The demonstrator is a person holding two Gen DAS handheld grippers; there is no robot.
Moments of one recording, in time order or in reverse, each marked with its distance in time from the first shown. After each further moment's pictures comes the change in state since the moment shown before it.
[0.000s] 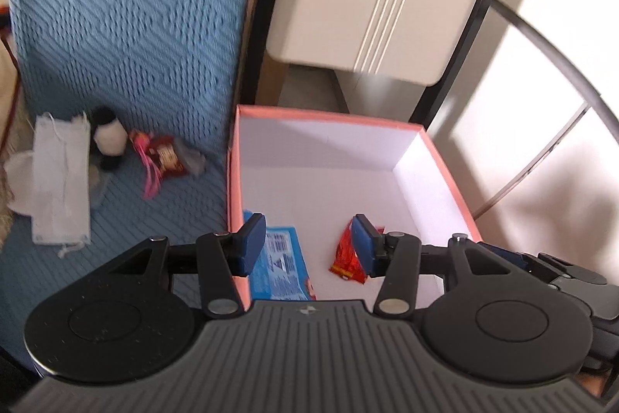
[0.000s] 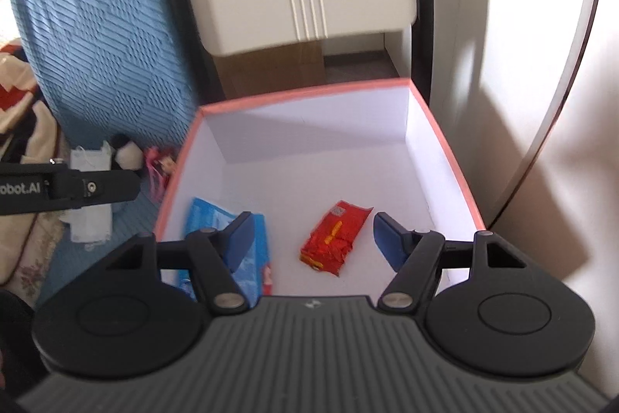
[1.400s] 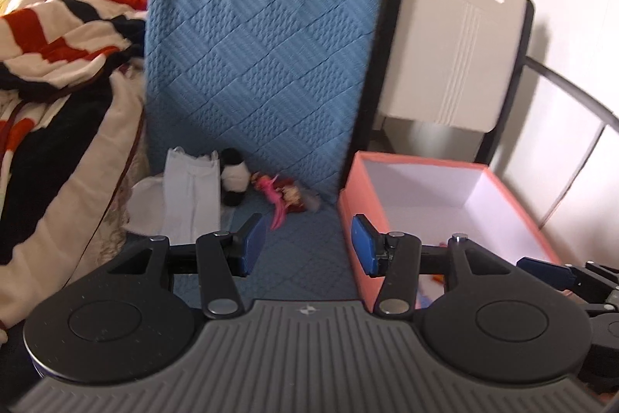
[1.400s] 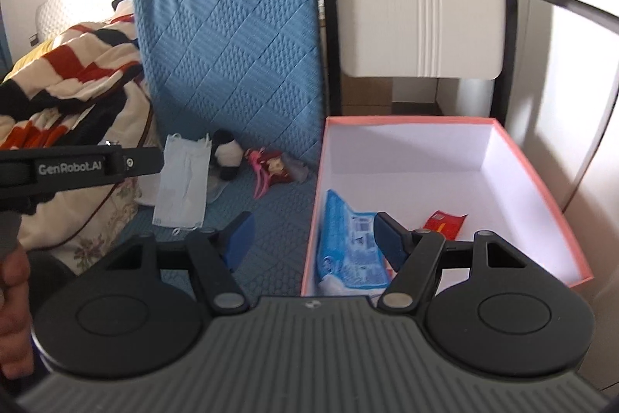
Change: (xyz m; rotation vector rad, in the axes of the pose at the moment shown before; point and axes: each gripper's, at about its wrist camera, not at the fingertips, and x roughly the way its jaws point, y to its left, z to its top) left arm -0.095 0.124 -0.074 0.016 -0.238 0.136; right arm -0.058 0.133 -0.070 -0.132 -0.174 0.073
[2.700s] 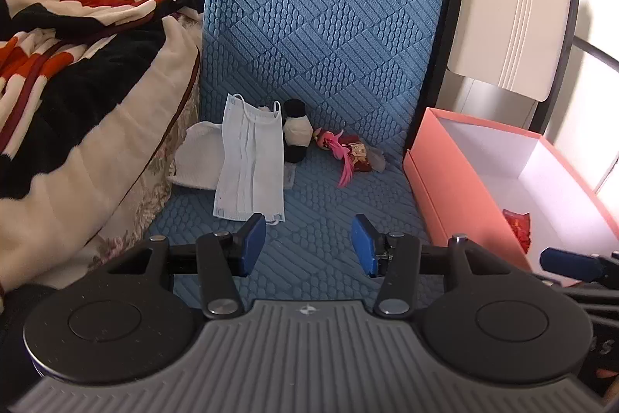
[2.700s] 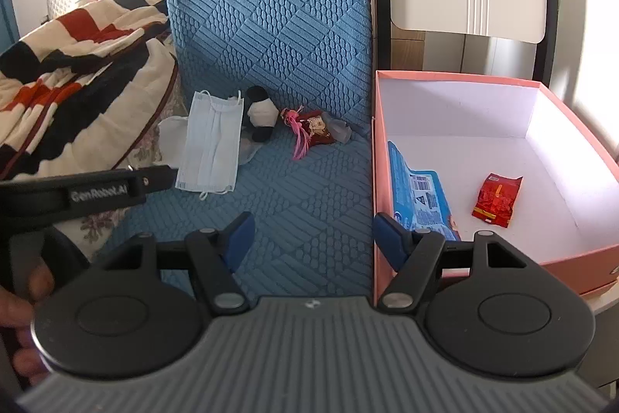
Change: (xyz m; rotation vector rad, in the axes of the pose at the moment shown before) left arm 0.034 0.071 -0.060 -0.016 0.025 0.082; right arm 0.041 0.057 -0.046 -0.008 0.041 0.034
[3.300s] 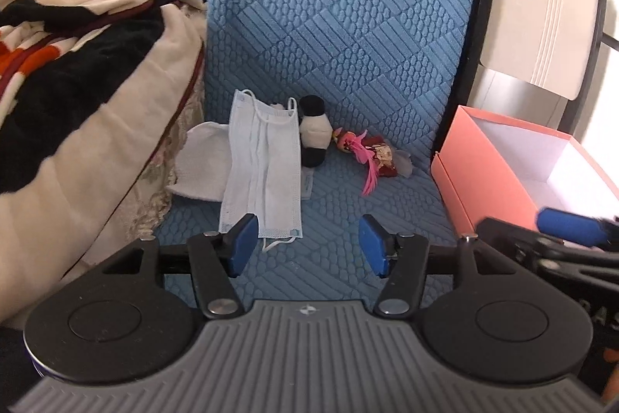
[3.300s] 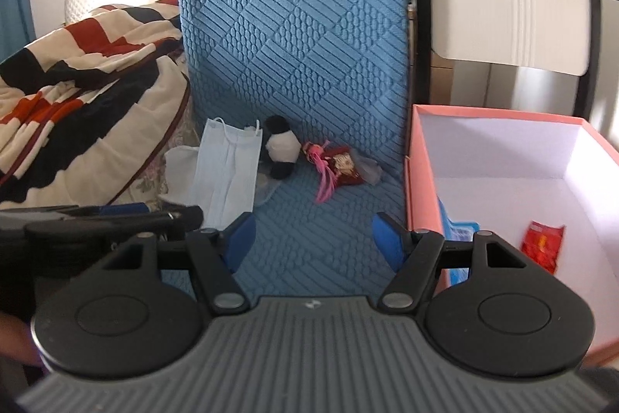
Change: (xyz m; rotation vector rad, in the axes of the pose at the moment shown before) left arm 0.055 0.014 0.010 0.004 0.015 0.031; right arm 0.054 0.015 0.026 -0.040 -0.080 0.056
